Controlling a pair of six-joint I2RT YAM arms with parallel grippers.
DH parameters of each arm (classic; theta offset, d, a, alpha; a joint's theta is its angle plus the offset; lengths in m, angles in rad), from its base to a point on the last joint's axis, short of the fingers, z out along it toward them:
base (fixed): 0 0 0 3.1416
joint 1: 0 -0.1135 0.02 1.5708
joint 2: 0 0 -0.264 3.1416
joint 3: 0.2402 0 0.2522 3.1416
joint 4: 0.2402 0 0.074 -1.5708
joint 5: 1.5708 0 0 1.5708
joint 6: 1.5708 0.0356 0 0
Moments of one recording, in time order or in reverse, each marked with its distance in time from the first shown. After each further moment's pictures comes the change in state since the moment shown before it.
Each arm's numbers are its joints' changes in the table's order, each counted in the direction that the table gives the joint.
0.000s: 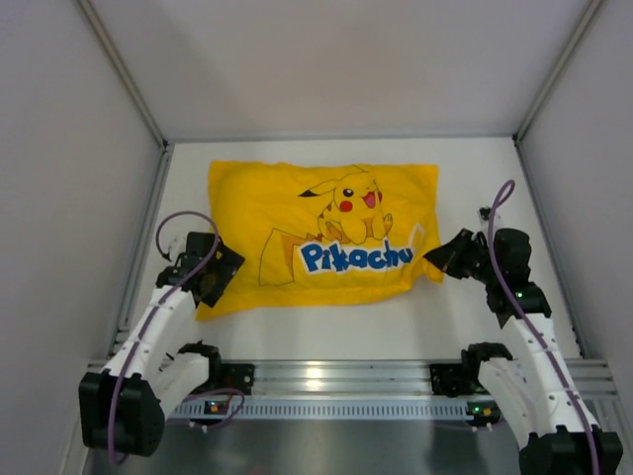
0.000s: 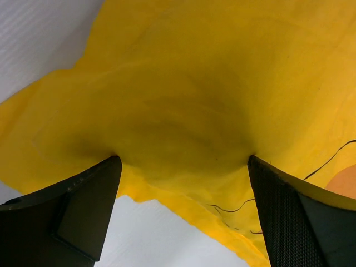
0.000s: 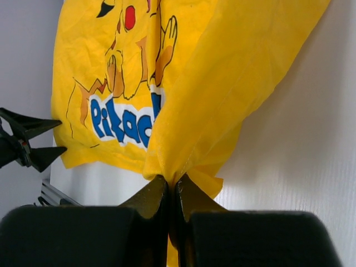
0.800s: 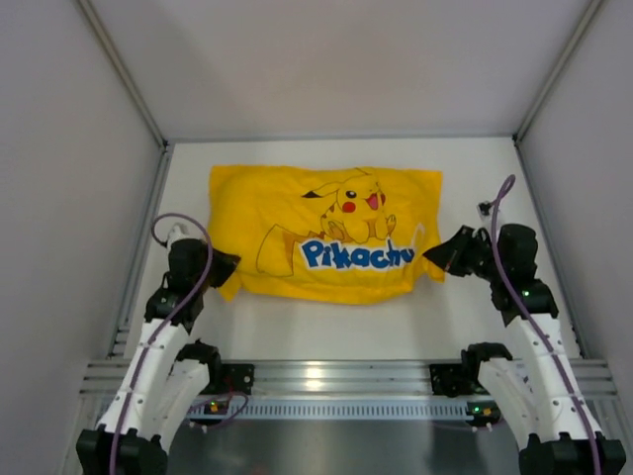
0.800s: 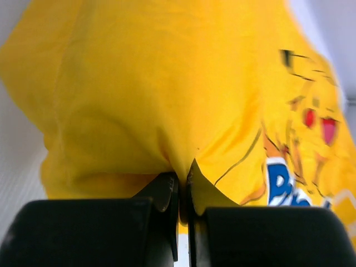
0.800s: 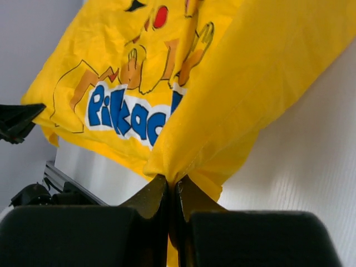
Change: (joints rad) left arm -0.016 -0.253 -0.121 -0.261 0.184 0.156; right arm 0.000 -0.005 0.061 0.071 -0.064 -0.064
